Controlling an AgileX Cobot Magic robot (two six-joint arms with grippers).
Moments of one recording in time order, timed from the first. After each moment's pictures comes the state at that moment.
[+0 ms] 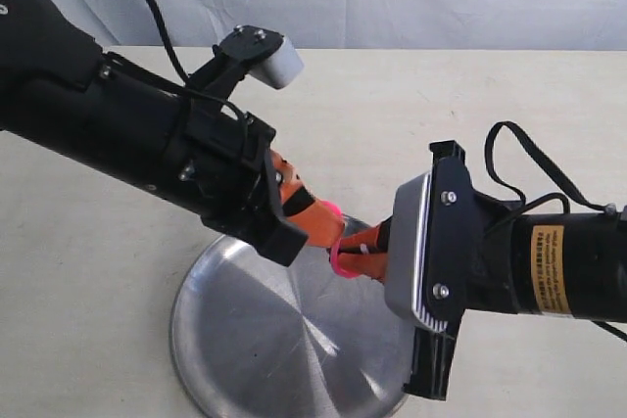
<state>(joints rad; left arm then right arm) -0.67 1.44 -0.94 -1.01 0.77 0.92 0.57 1.22 -0.44 -1.32 -0.41 0.57</state>
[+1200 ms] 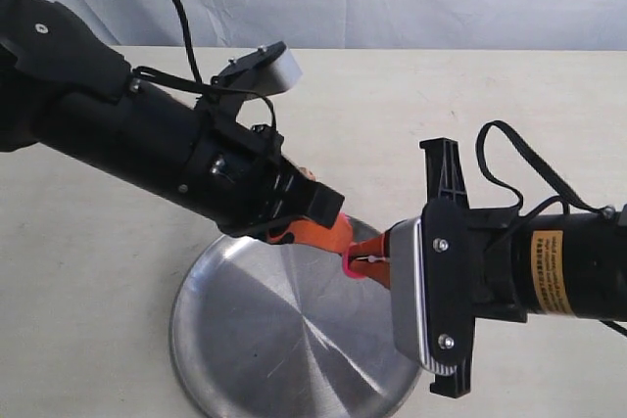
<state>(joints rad) -0.68 1.50 -0.94 -1.06 0.74 0.65 0.57 1.21 -0.44 -1.45 -0.35 0.42</state>
